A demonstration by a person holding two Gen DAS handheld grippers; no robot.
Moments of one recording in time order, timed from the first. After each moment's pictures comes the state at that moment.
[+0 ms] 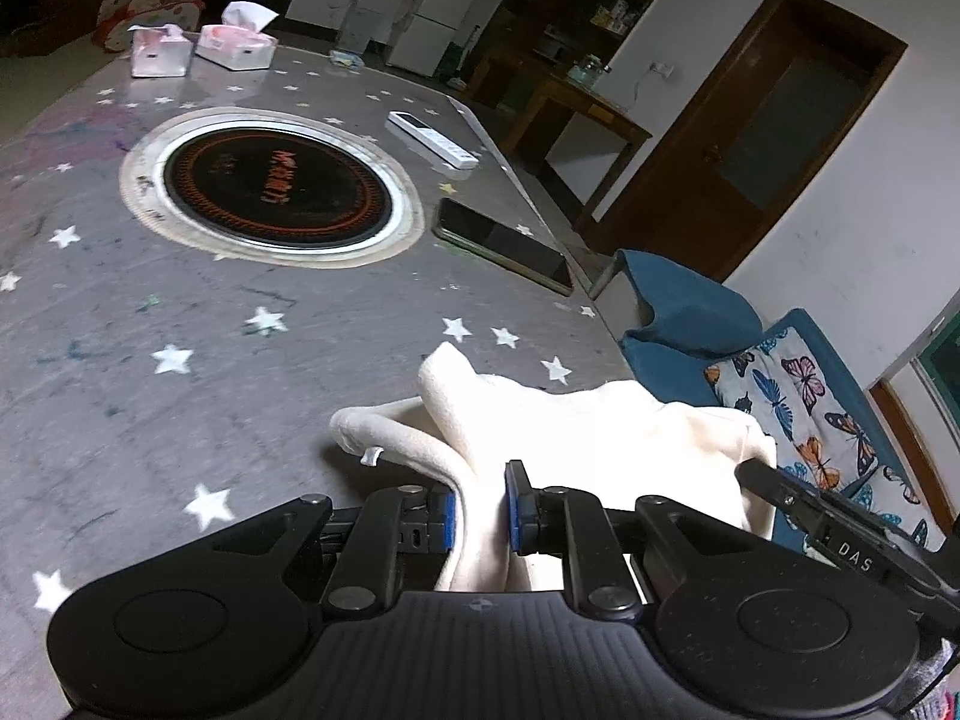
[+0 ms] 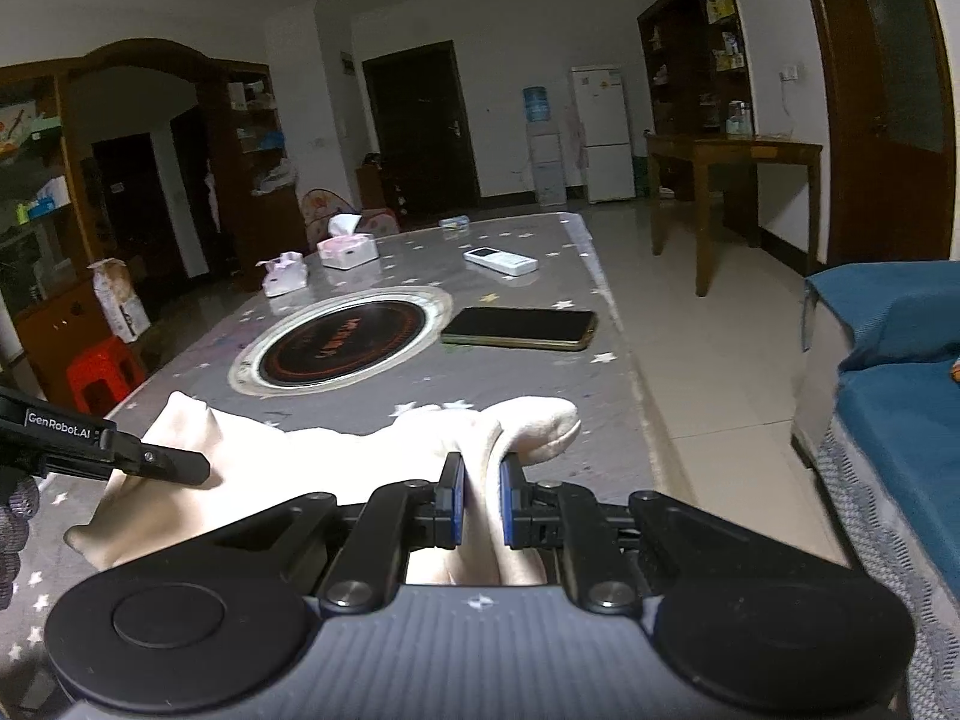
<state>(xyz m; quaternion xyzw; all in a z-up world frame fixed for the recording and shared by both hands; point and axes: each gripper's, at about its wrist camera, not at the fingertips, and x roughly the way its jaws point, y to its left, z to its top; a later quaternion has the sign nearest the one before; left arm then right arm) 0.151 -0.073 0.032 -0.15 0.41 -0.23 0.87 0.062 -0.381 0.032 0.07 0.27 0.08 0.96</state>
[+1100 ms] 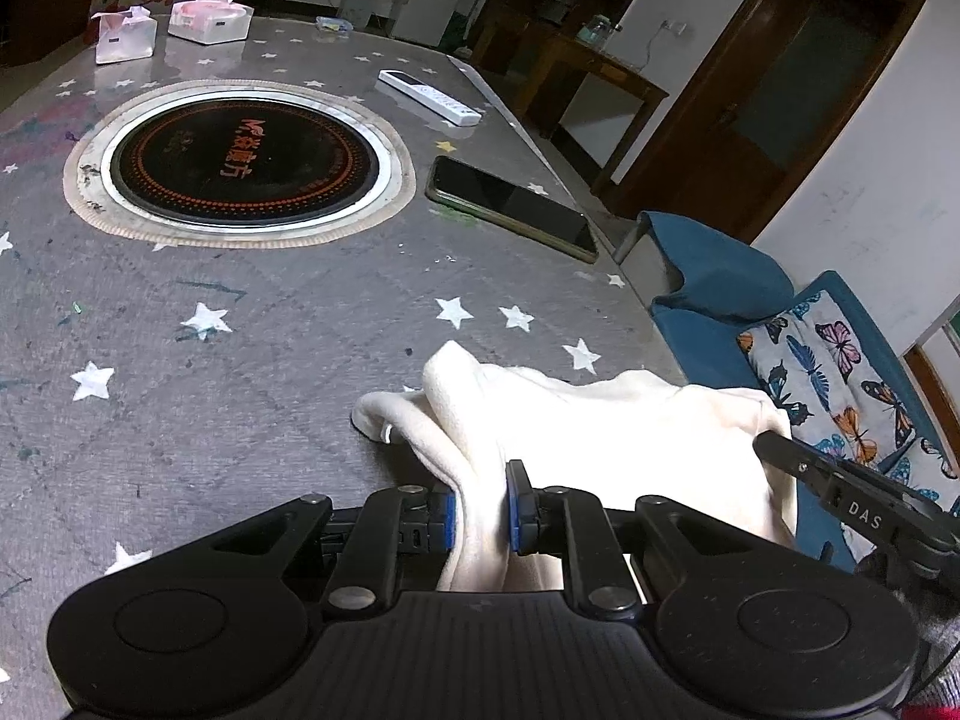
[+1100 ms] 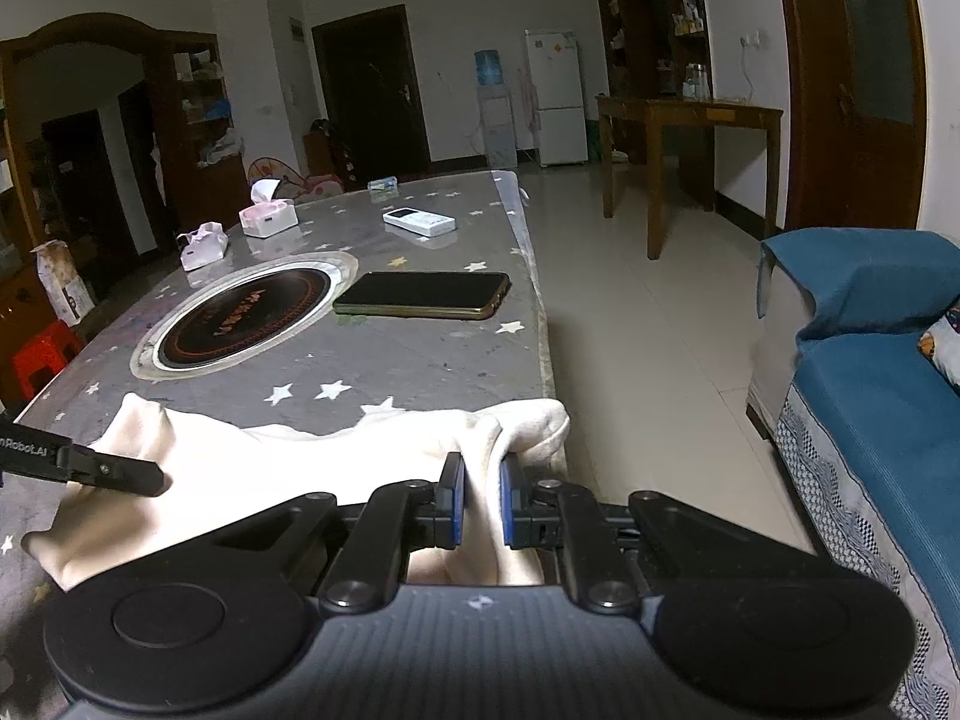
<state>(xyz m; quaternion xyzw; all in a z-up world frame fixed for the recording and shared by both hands) 0.193 -0.115 -0.001 -0.12 0.44 -0.21 0.87 0.118 -0.424 -0.005 0.07 0.31 0.03 0.95</state>
